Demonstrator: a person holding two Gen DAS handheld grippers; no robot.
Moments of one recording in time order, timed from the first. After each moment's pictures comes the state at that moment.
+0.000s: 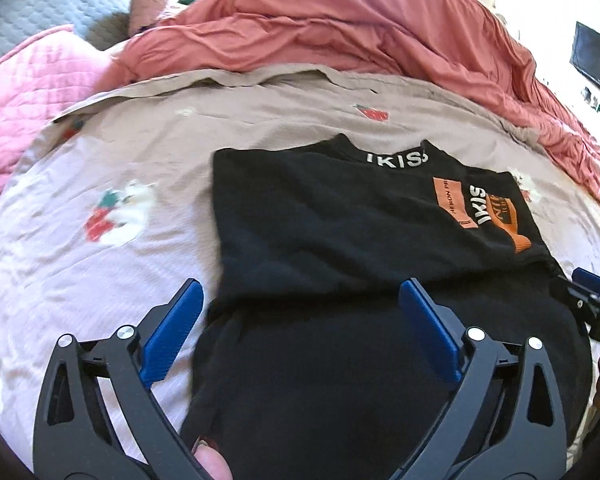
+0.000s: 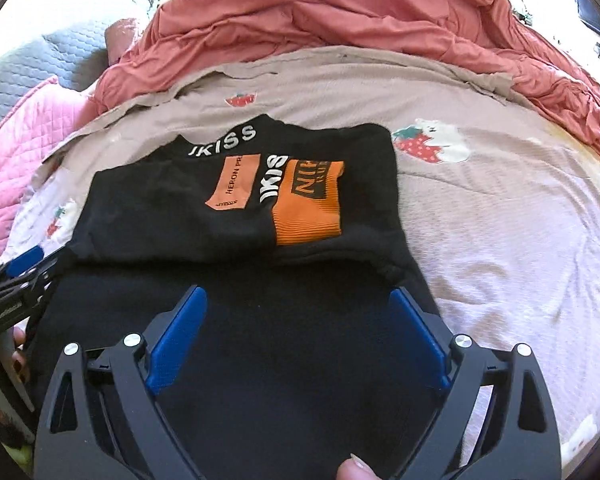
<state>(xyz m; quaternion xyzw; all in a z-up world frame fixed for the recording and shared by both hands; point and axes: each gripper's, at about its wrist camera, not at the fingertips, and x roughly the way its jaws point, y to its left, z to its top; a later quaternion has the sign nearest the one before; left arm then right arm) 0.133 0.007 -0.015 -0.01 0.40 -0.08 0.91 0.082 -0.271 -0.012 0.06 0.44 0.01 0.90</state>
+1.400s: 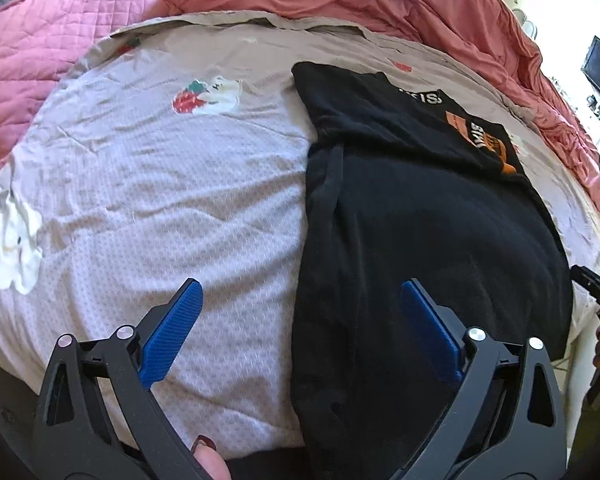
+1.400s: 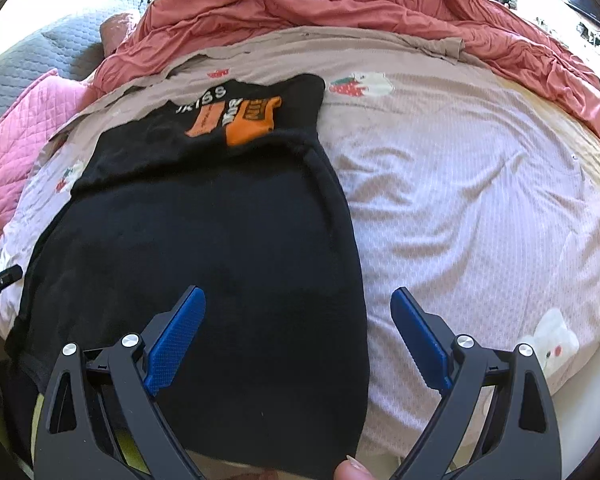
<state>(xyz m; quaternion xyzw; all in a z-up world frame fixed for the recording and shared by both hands) 0.029 0.094 -0.025 -0.05 0.48 -0.08 0.87 -0.035 -0.313 -0.019 0.07 0.47 -0.01 0.88</state>
